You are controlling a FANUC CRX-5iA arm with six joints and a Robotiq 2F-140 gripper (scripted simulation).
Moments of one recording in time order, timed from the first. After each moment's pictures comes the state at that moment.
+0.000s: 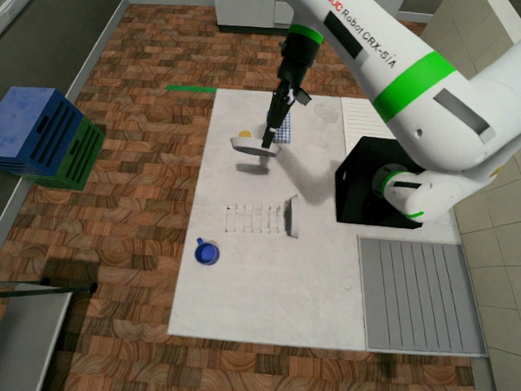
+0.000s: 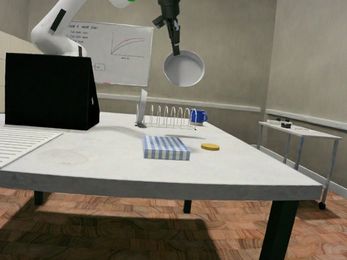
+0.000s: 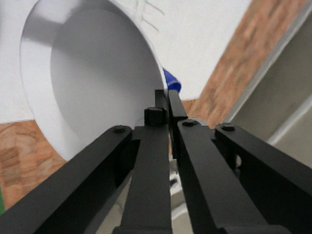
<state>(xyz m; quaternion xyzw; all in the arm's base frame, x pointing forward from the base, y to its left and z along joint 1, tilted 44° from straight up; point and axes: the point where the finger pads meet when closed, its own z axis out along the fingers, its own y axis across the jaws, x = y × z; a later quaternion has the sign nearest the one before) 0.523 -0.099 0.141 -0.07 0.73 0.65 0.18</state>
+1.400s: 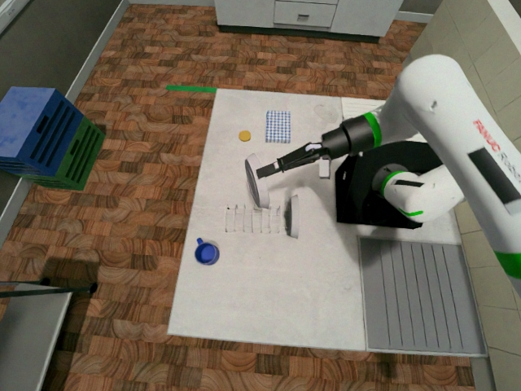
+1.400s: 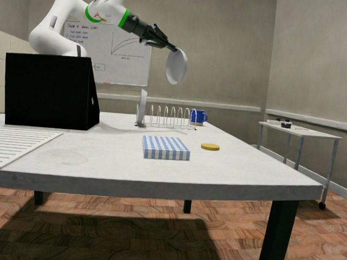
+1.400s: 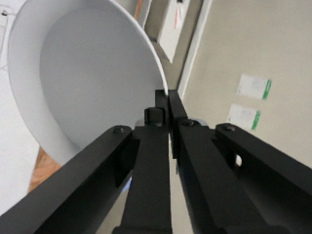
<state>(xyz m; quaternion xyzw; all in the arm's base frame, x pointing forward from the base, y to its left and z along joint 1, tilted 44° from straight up) 0.505 -0.022 0.256 0.49 0.52 0.68 0.16</state>
